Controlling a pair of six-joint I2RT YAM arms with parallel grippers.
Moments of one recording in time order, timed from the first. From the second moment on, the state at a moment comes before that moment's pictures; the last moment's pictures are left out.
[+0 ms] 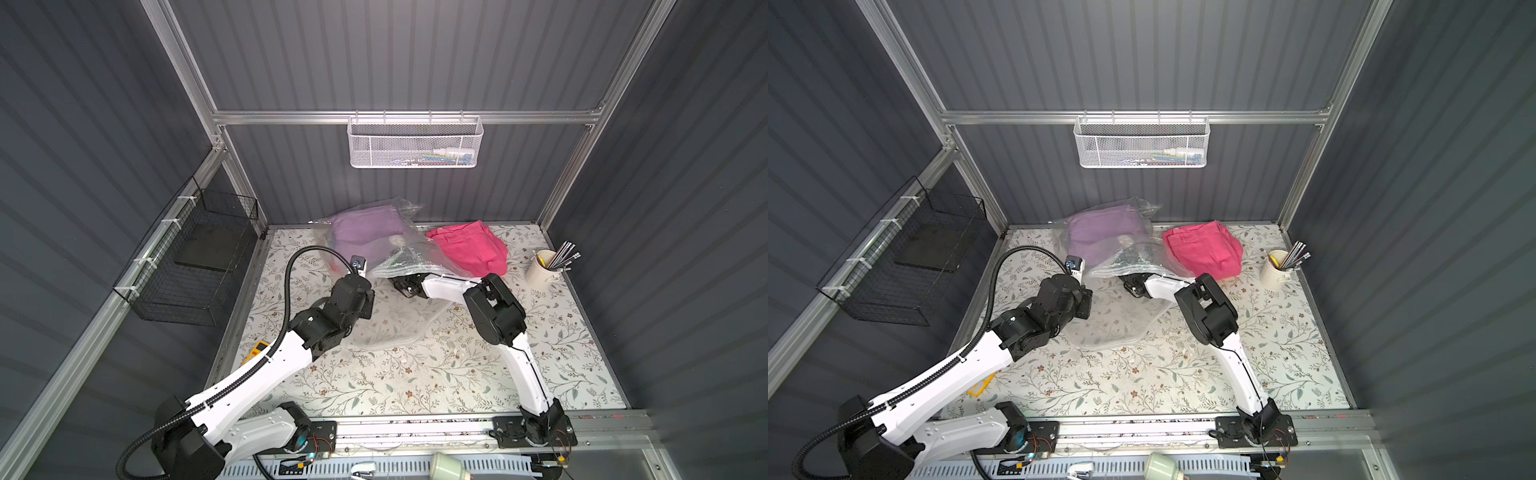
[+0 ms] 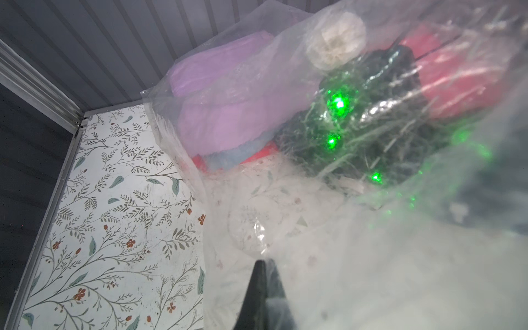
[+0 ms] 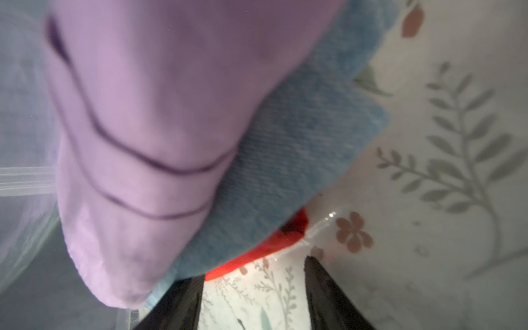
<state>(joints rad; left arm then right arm) -0.76 1.11 0.96 -0.48 -0.46 -0.23 0.68 2.37 1.70 0.04 0.11 1.25</state>
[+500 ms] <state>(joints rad) -0.76 1.11 0.97 -0.49 -0.47 -0.23 0.67 2.48 1.86 -0.03 0.09 1.28</state>
